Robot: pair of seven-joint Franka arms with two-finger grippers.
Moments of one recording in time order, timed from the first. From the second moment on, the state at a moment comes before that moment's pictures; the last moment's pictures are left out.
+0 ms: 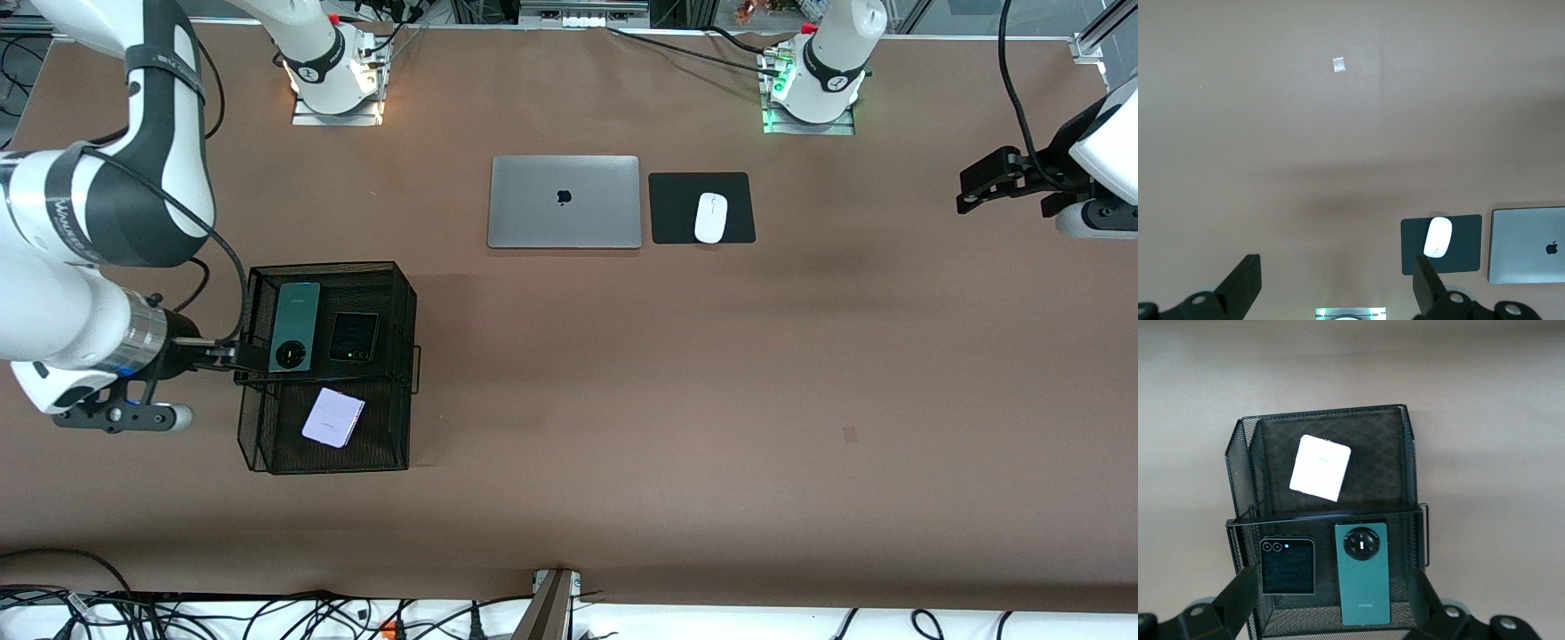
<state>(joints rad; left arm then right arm) -0.10 0.11 0.05 -1.35 0.00 1.35 -0.03 0.32 0.61 -0.31 -1.05 0.17 1.58 0.08</state>
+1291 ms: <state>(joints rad) -0.10 0.11 0.04 -1.35 0.00 1.35 -0.03 0.09 0.26 -0.04 -1.35 0.01 1.61 0.16</state>
